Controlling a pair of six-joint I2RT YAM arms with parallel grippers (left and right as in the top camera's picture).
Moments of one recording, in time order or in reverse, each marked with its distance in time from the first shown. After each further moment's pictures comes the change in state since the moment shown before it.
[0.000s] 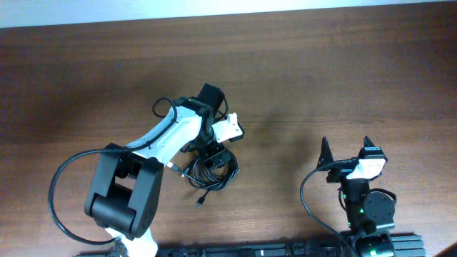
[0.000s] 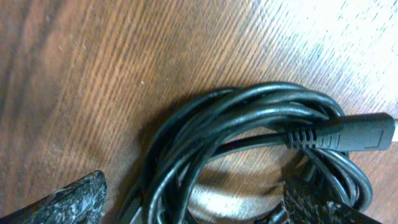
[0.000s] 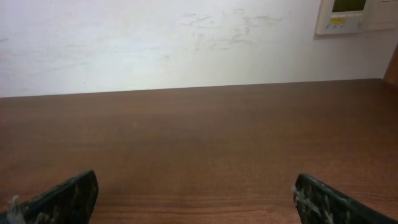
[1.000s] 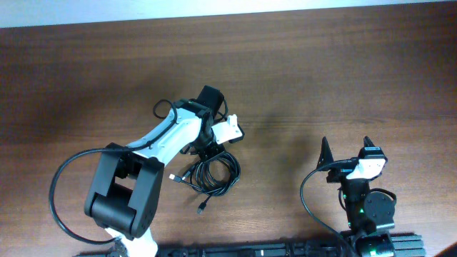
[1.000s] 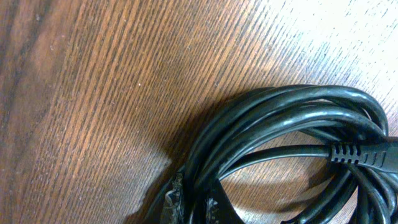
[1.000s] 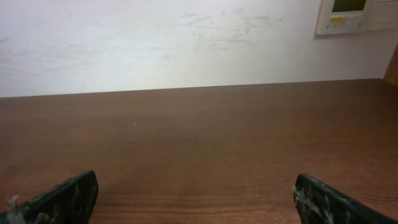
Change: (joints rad) left arm 0.000 0.000 -0.028 0.034 0.001 0.008; right arm 0.000 0.000 0.000 0.000 0.000 0.000
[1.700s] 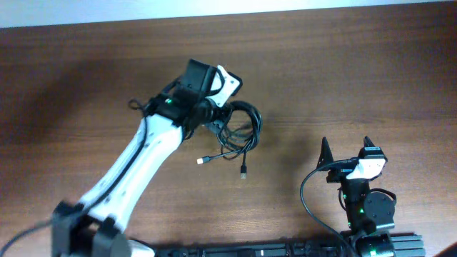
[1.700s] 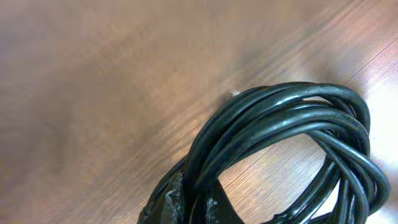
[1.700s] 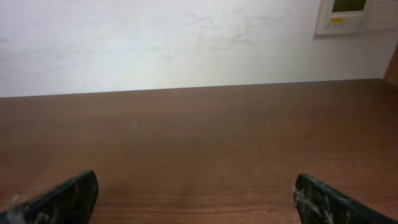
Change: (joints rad) left arm 0.000 -0.301 0.117 0.137 0.008 -0.509; right arm 0.000 0.000 0.000 0.000 0.000 0.000
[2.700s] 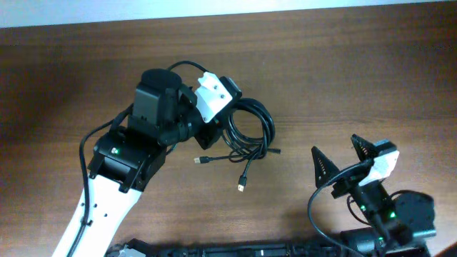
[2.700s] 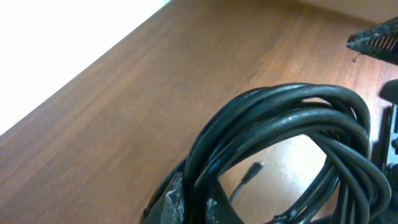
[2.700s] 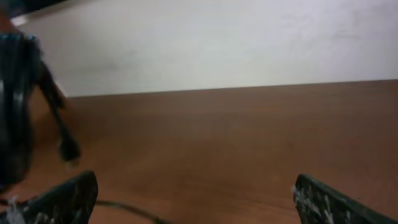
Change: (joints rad) left arm 0.000 -0.367 0.002 0.032 0.257 0.159; right arm -0.002 0.201 0.511 -0.400 -0.380 0.145
